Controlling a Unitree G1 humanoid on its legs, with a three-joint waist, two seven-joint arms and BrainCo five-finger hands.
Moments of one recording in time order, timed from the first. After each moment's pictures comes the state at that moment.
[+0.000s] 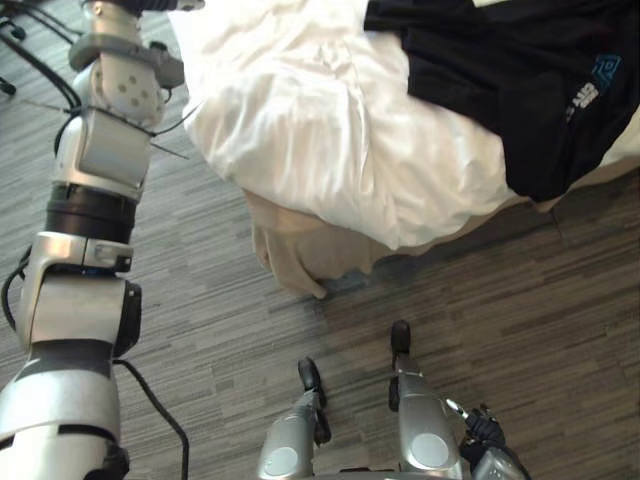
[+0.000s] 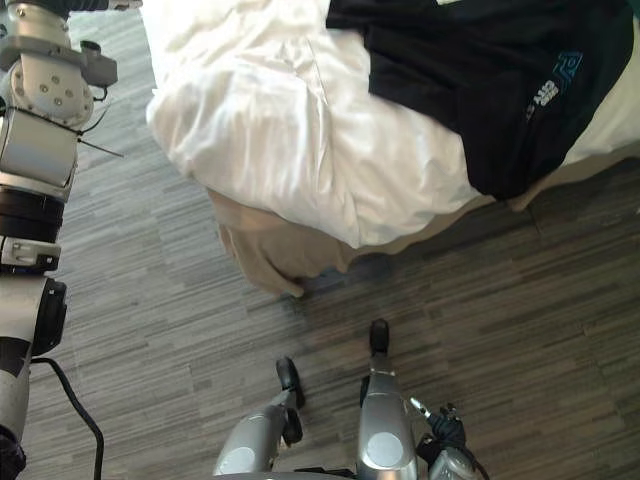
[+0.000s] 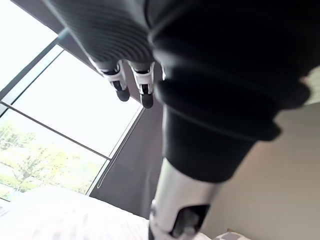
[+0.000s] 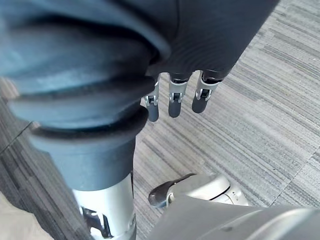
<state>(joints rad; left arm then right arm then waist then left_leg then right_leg) -1.27 0.71 -0.23 0.58 0.44 -0.02 0.29 0.02 -0.08 -0.32 0.94 0.35 -0.13 -0.09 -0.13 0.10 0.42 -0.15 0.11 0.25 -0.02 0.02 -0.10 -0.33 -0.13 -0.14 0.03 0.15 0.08</state>
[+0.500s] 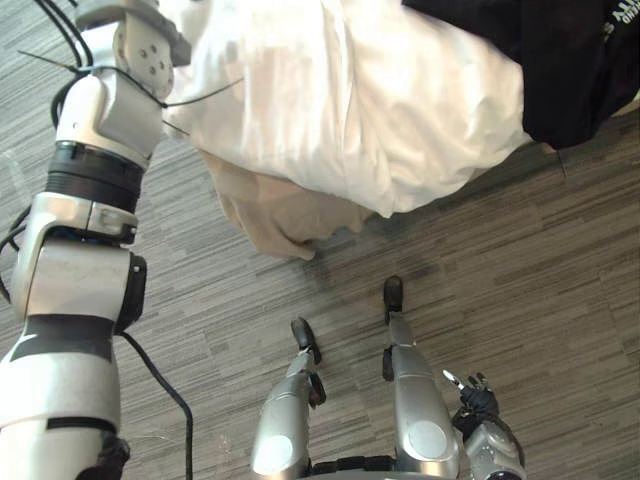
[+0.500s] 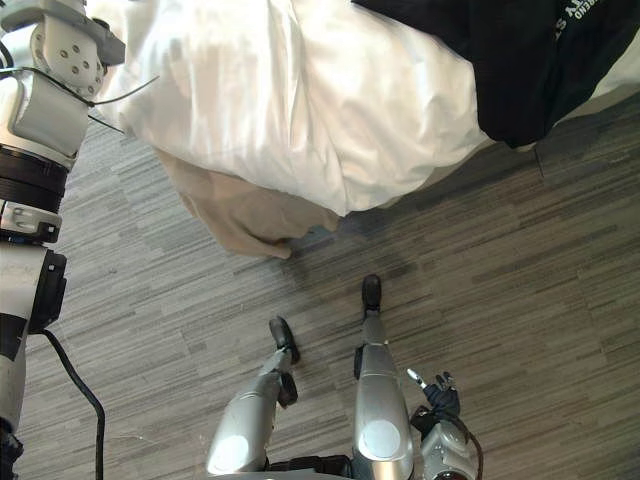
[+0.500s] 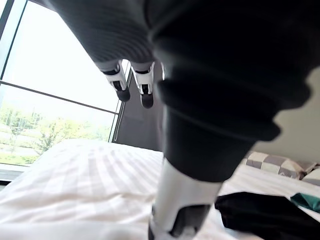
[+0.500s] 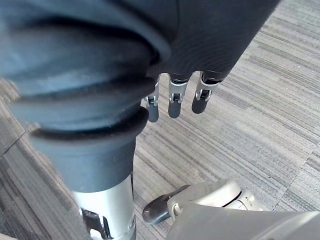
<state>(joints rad) -1.37 0.71 -0.43 0.73 0.58 -0.02 0.14 -0.02 -0.06 -0.31 0.90 0.39 -0.15 -0.11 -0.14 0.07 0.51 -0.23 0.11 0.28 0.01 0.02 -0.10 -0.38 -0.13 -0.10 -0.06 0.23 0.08</state>
